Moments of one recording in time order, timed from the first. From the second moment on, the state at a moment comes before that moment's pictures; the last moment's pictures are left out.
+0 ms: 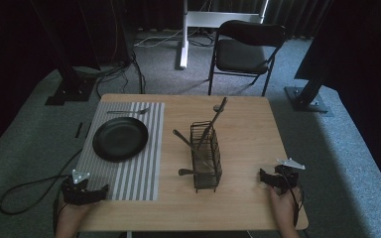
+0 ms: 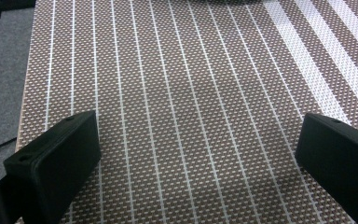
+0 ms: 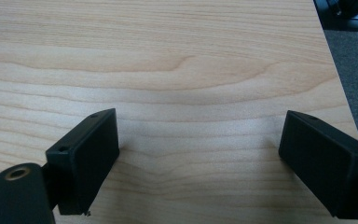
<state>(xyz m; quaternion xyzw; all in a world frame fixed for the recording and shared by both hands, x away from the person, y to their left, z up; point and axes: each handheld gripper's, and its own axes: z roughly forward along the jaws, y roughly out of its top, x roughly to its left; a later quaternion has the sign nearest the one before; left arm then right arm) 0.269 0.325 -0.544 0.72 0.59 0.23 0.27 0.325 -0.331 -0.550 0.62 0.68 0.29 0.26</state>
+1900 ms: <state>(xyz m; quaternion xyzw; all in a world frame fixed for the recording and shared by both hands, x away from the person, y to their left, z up) 0.309 0.200 -0.427 0.81 0.39 0.19 0.40 0.324 -0.331 -0.550 0.63 0.67 0.29 0.26</state>
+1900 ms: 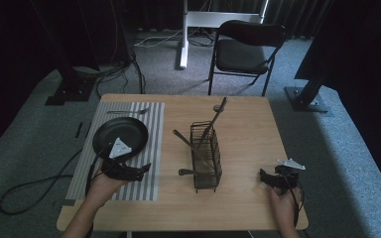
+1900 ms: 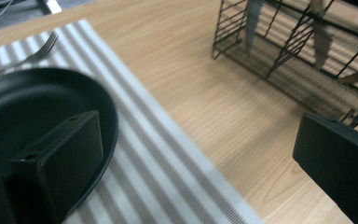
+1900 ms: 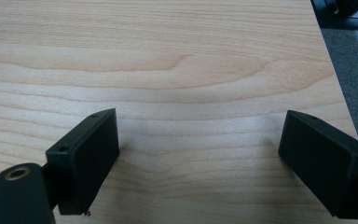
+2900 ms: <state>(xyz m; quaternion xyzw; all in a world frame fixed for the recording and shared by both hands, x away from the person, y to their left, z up) 0.357 0.138 -0.382 0.82 0.33 0.15 0.45 0.324 -0.331 -0.550 0.63 0.67 0.29 0.26</state>
